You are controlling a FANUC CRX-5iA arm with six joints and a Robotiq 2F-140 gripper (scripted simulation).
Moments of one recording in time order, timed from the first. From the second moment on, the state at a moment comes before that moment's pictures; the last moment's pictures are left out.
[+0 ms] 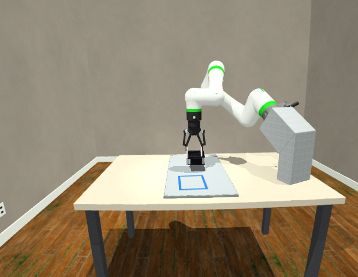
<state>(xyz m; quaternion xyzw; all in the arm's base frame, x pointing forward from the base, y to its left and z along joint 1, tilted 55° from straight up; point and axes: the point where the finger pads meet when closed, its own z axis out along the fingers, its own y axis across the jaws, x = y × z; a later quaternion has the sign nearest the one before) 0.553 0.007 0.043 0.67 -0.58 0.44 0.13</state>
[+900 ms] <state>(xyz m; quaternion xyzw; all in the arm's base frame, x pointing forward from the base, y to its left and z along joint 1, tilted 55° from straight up) 0.535 -0.039 0.108 0.67 -0.58 0.44 0.13</state>
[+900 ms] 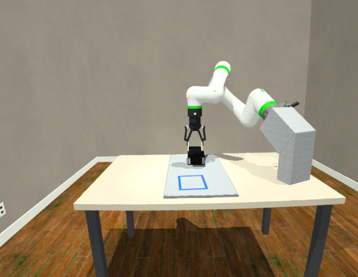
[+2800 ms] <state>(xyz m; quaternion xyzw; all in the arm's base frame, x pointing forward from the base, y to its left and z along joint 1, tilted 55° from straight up) 0.513 -0.094 0.186 0.67 -0.58 0.44 0.13</state>
